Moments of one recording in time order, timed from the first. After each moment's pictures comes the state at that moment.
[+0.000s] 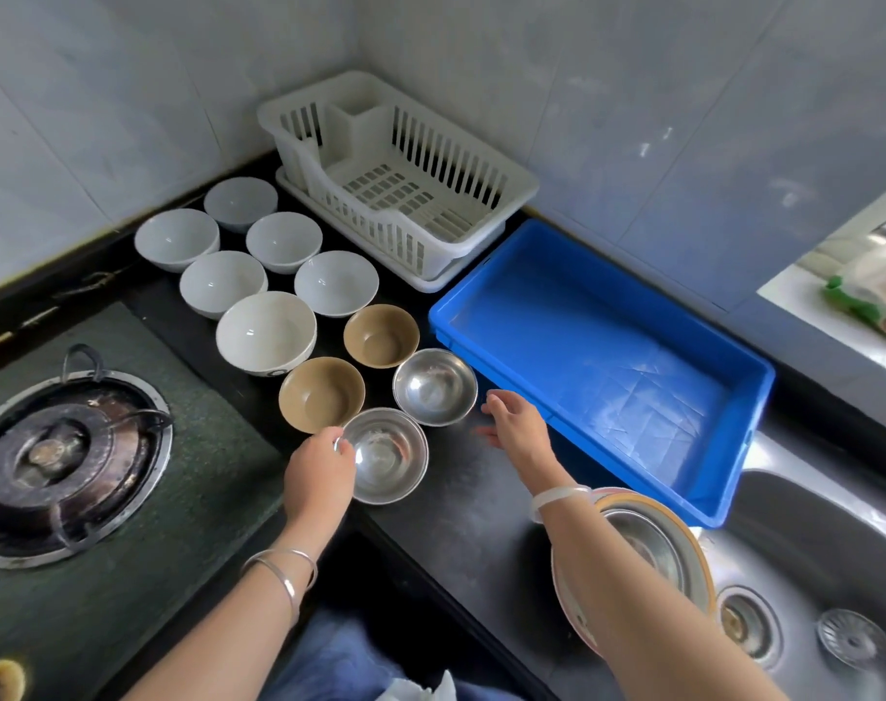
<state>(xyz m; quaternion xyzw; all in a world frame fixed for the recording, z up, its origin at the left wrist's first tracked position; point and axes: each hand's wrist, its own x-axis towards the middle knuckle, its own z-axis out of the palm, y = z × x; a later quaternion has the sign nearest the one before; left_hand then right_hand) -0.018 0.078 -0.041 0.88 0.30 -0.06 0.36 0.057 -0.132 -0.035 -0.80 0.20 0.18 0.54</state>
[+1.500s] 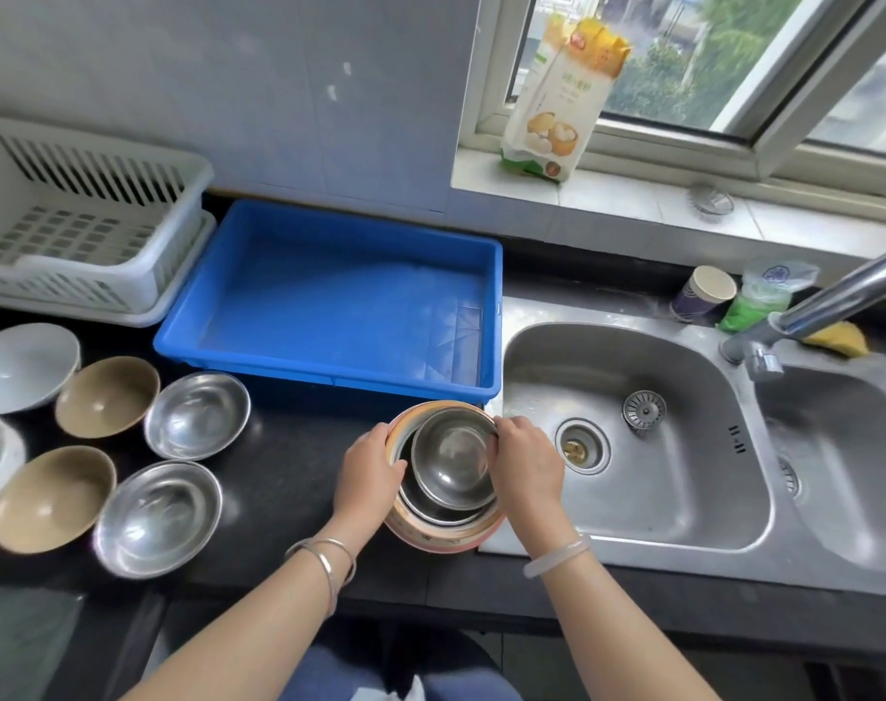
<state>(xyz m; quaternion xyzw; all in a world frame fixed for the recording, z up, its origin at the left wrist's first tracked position) -0.035 -0.151 -0.045 0.91 -0.11 -0.18 0.36 -0.103 -0.310 -0.023 -0.95 0.29 0.00 0.11</state>
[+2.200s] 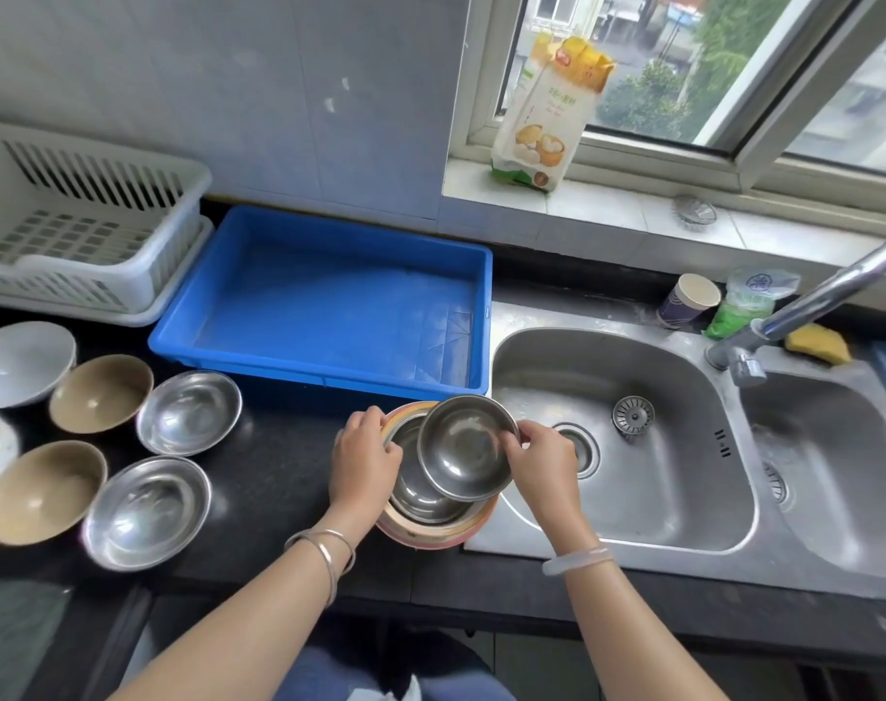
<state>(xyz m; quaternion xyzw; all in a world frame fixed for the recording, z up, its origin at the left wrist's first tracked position) -0.041 -0.163 -0.030 0.93 -0.11 -0.10 0.34 -0.127 -0.335 -0.006 -0.86 0.38 -0.06 0.34</state>
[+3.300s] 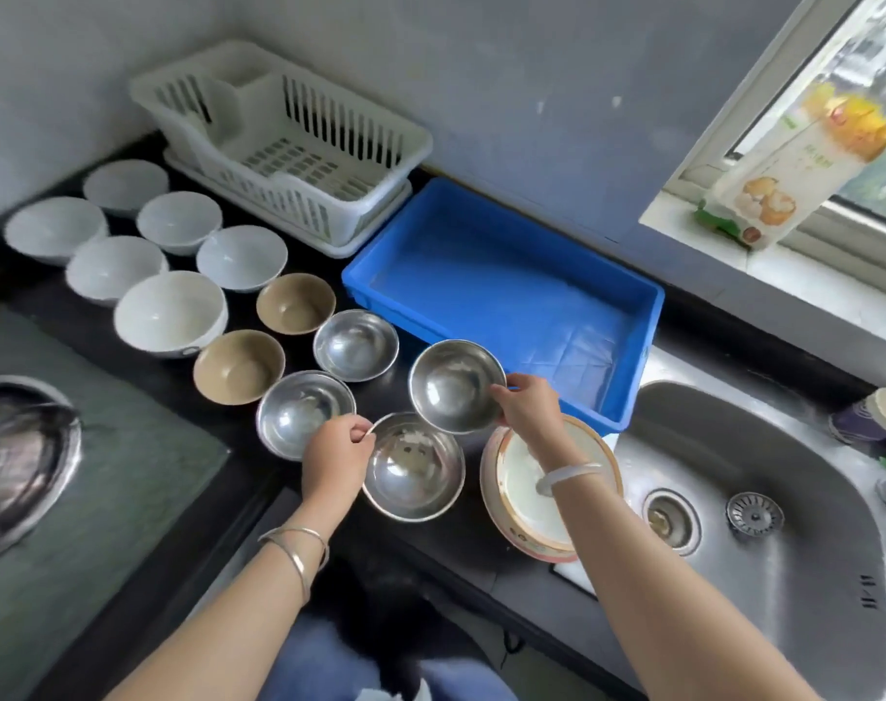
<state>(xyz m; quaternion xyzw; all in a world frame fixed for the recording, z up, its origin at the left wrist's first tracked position) -0.045 -0.003 -0.041 0.88 0.17 -0.09 0.43 0.003 -0.219 -0.017 -0.85 0.26 0.11 0.45</state>
